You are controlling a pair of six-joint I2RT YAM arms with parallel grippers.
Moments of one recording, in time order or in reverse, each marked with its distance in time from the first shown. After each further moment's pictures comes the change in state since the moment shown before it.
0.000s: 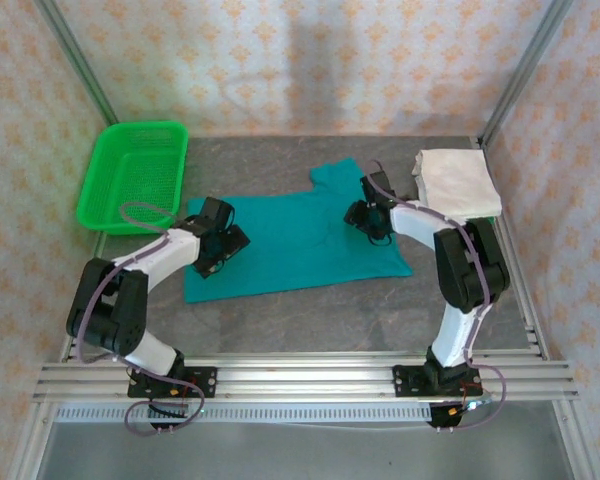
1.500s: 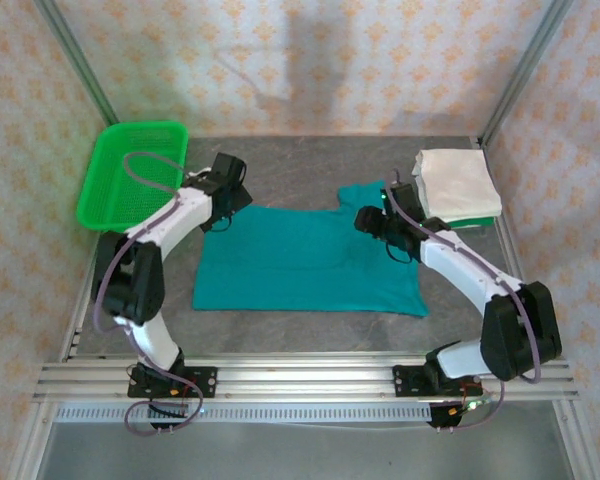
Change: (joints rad) left arm 0.014 0.230 0.487 -0.216 -0.267 0.073; right arm 0.037 -0.421 -0.169 -0.015 0.033 -0.163
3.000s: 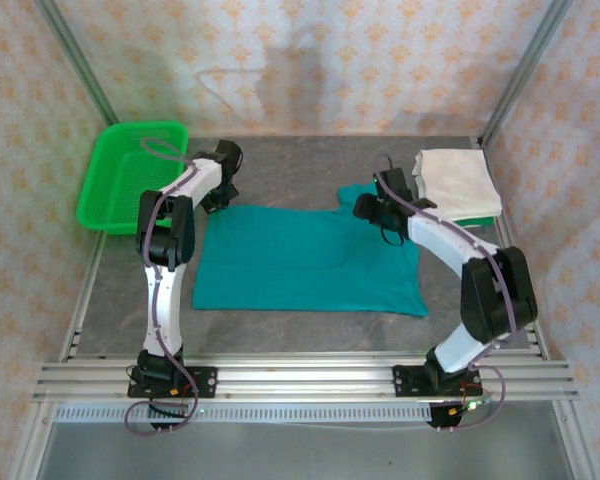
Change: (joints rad) left arm 0.117 0.496 0.471 -0.220 -0.009 0.034; right arm -0.070 0.238 0.188 0.003 0.056 -0.031
